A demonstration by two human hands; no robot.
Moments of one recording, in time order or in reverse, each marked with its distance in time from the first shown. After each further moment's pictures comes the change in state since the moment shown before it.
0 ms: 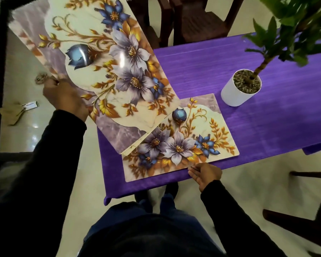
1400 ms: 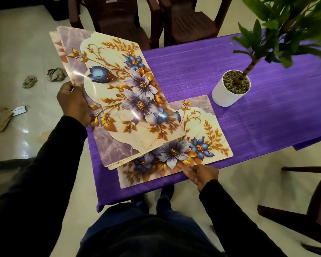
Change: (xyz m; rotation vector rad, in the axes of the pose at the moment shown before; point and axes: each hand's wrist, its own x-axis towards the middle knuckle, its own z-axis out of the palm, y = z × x) left_hand 0.004 -0.023 0.026 0.152 -0.158 0.018; right_hand 0.001 -0.016 -0.009 -0.052 0.001 0.024
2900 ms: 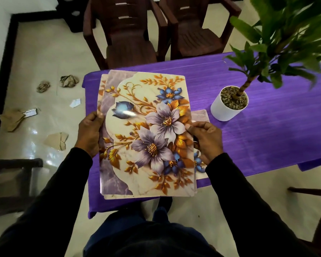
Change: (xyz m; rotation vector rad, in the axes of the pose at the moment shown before) left_hand -0.069 -0.038 -0.005 0.067 -0.253 -0.052; right_hand -0.030 -0.123 0.032 -0.070 -0.484 -0.616
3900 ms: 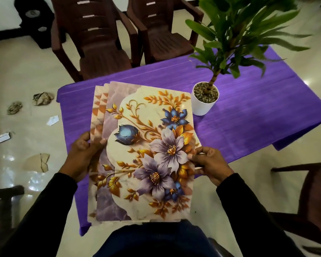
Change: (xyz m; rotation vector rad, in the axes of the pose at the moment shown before) left_hand -0.048 -0.002 0.010 0.050 -0.388 -0.058; right_hand -0.049 0.038 -0.094 -0.104 -0.089 0.193
